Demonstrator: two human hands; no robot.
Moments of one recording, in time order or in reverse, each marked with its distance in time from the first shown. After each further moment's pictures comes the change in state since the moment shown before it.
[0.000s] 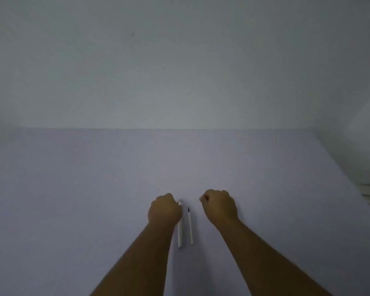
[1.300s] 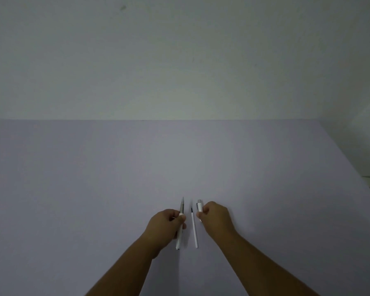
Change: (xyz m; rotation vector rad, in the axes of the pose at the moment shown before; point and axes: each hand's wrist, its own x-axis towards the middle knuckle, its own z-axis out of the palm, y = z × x) left_hand -0.013 -0.037 0.009 -0.696 -0.299 0.021; right_hand -0.002 -0.004 0.043 0.359 -0.171 0.272
